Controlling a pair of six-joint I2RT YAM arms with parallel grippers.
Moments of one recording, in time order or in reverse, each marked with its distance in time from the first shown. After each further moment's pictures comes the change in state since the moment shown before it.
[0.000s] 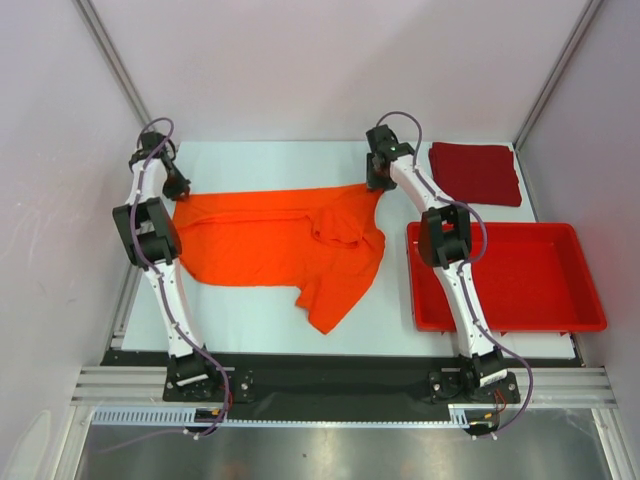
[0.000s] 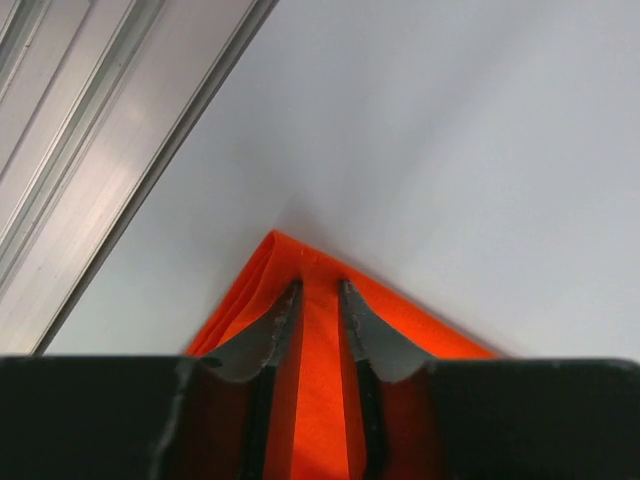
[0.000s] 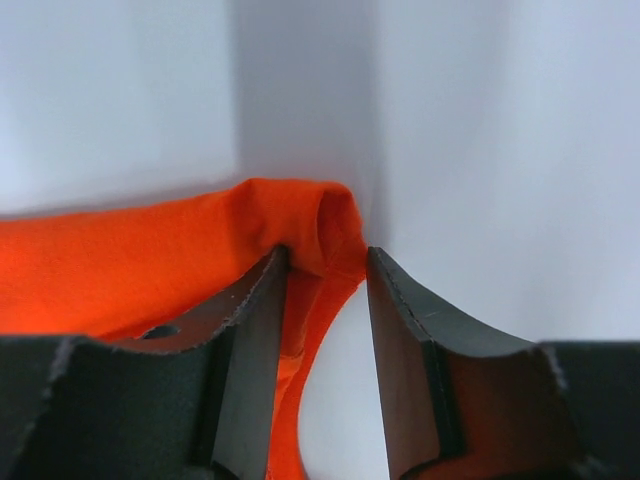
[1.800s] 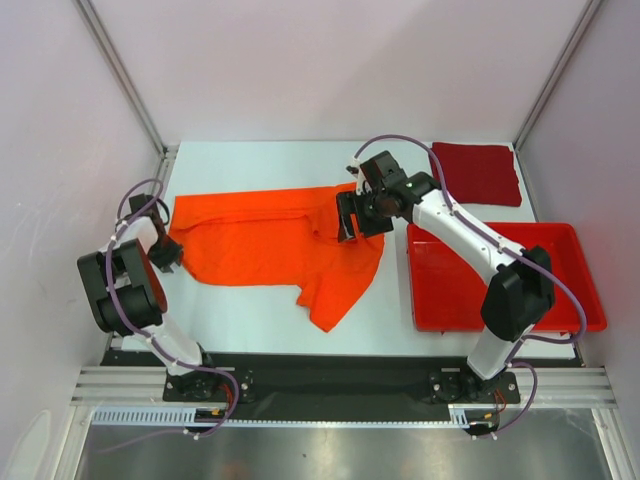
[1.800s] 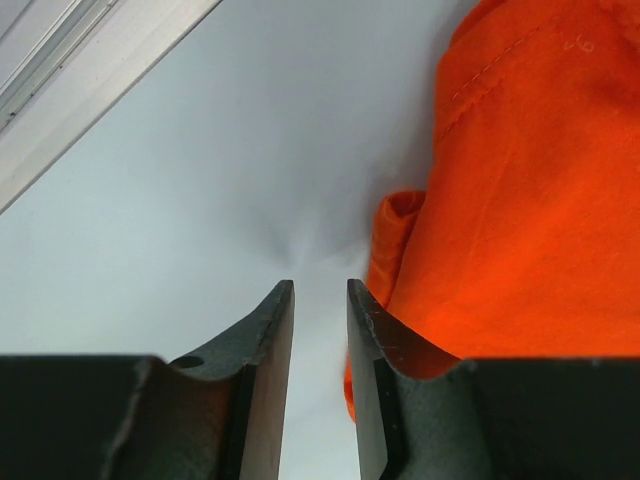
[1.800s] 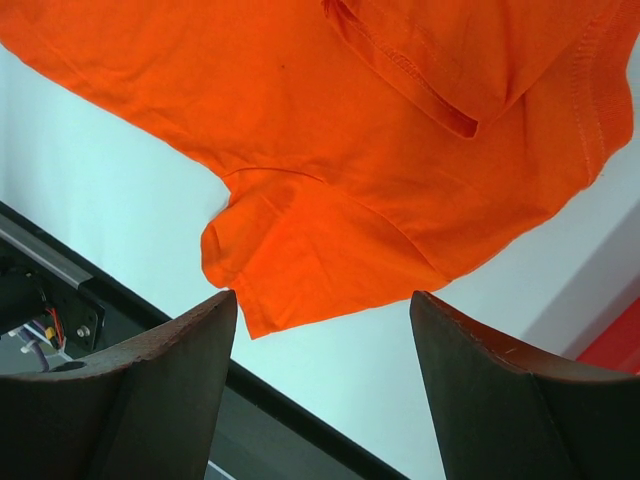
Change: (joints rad) left arm 0.084 -0.796 -1.160 0.195 -0.148 -0.111; right arm 0.256 -0.941 -0.939 0.044 -0.397 0.018
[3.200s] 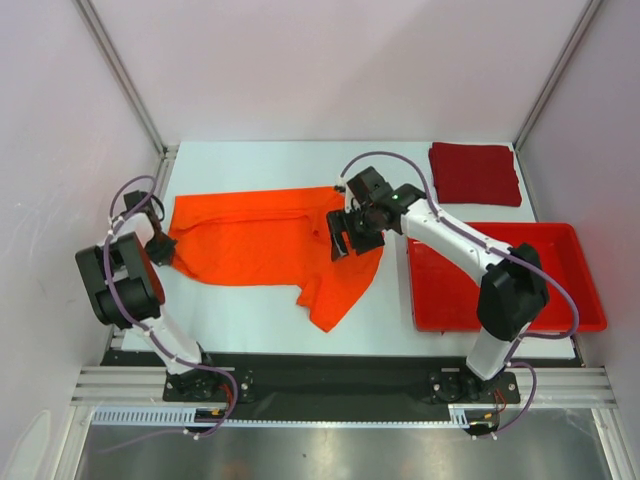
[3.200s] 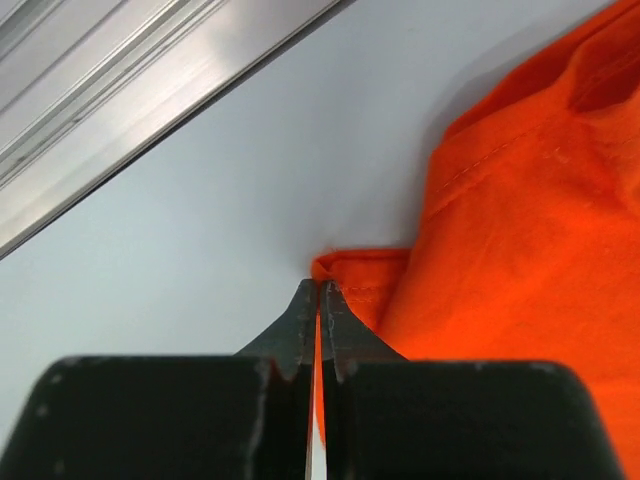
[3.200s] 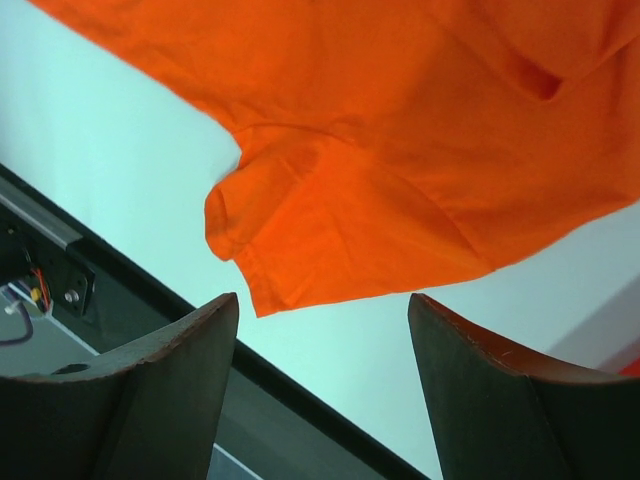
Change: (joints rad) left arm 0.023 0.085 0.063 0.056 -0.008 -0.043; right arm 0.054 0.011 -0.053 0.010 -0.025 -0.007
